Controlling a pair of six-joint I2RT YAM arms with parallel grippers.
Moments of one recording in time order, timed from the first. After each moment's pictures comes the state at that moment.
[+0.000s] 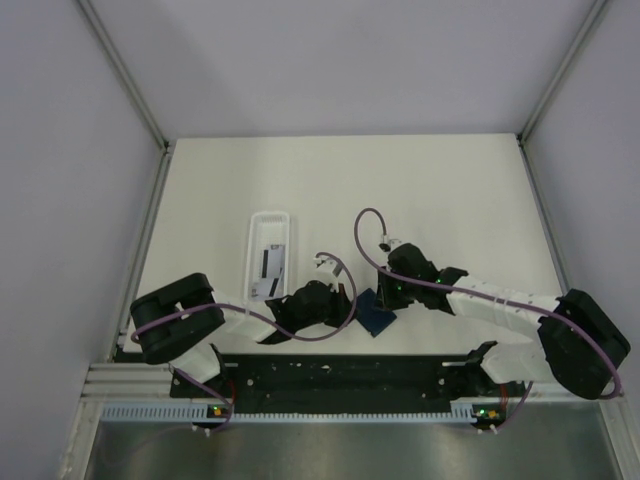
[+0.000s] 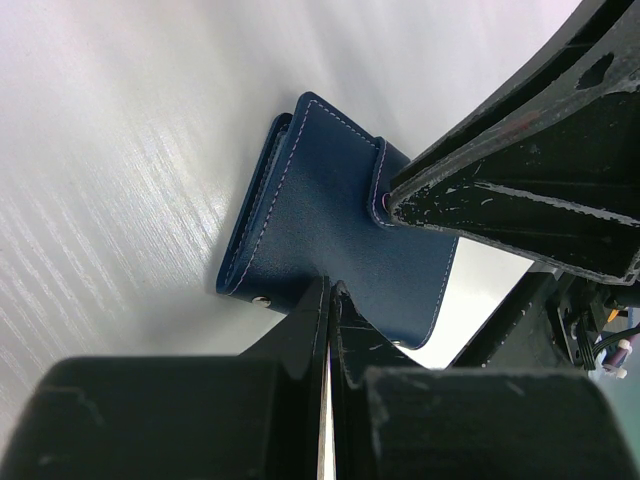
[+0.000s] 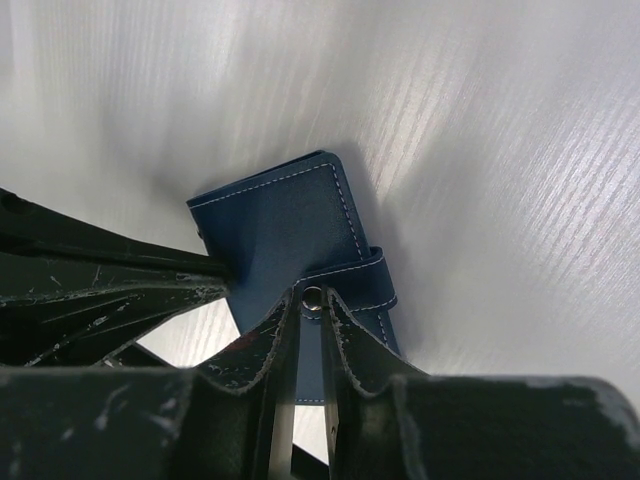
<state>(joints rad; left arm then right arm) -1.08 1.57 0.44 0.61 -0.06 -0.84 0.76 1.26 0.57 -0.23 -0.10 0.57</state>
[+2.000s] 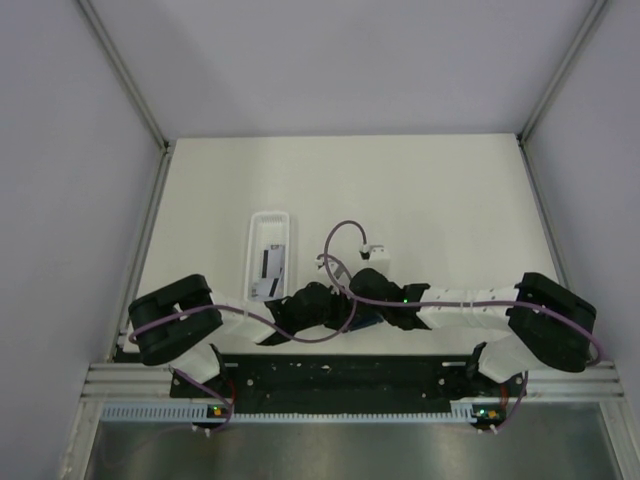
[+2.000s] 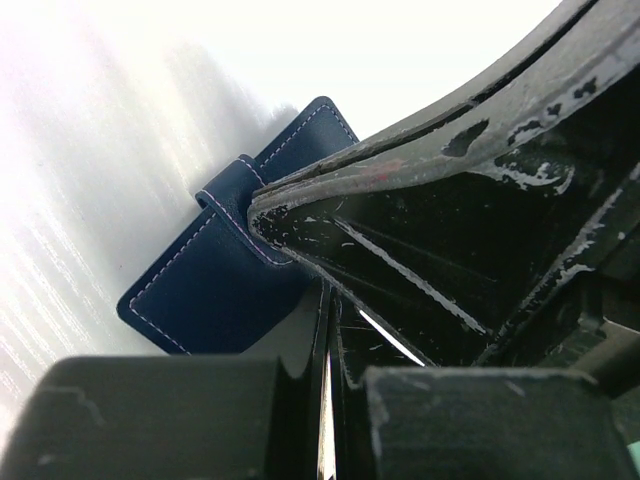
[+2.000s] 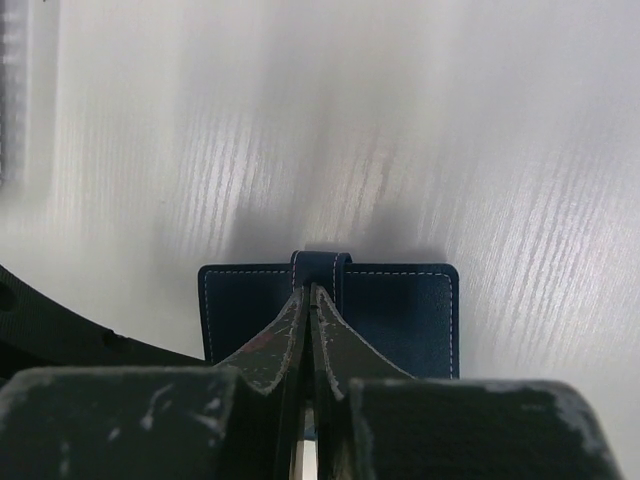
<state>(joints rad) -1.09 1.56 0.44 0.61 -0.04 -0.85 1.08 1.45 0.61 -0.07 0.38 0.84</state>
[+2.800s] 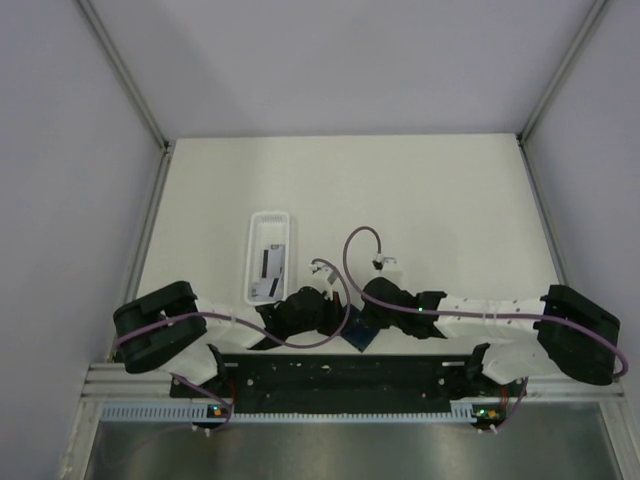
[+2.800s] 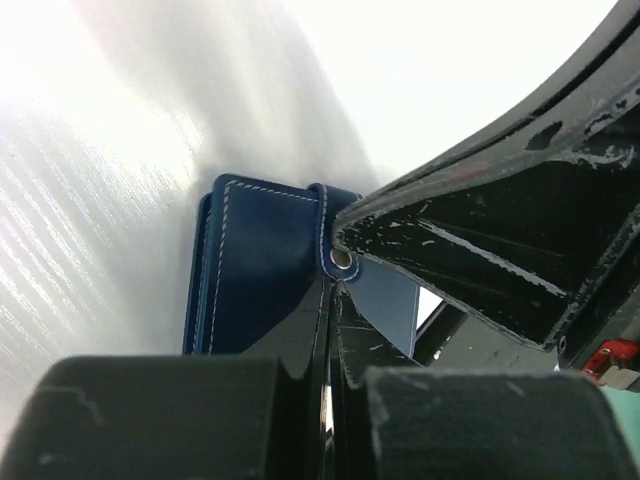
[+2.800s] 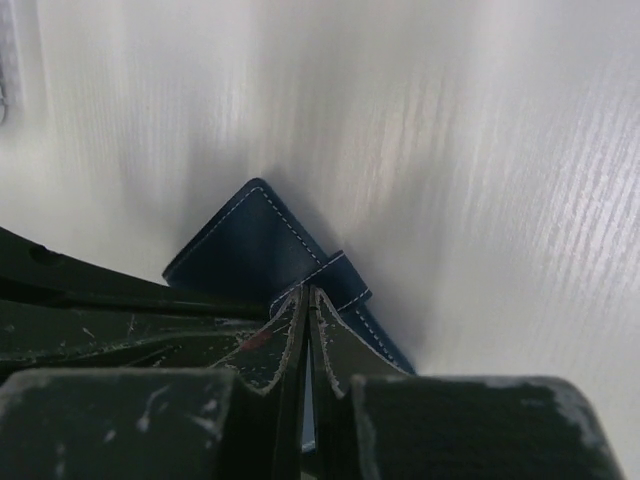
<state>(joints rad) -1.09 1.47 0.37 0.56 -0.02 -0.85 1.11 1.30 0.54 -0.17 0.29 0.99</state>
